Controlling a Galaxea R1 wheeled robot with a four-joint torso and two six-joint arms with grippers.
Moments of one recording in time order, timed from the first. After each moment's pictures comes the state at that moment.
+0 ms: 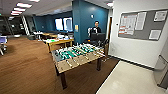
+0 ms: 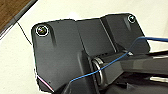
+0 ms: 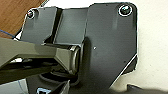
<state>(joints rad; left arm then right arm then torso) 1.55 3.06 -2.80 0.47 -0.14 -0.34 -1.56 3.05 -2.78 -0.18 0.05 0.01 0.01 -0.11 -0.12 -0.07</state>
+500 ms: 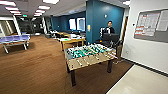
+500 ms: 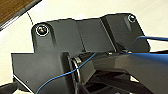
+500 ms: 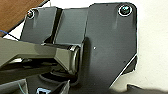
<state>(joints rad) 1.55 3.05 -2.80 0.47 -0.13 -0.34 -1.56 3.05 -2.78 -0.18 0.05 0.01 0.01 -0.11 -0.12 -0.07</state>
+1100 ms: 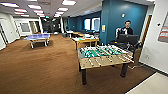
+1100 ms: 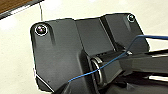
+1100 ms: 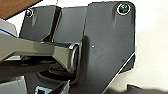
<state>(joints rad) 1.55 3.06 -2.80 0.47 -0.13 -0.34 -1.56 3.05 -2.78 -0.18 0.05 0.01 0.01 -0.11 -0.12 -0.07</state>
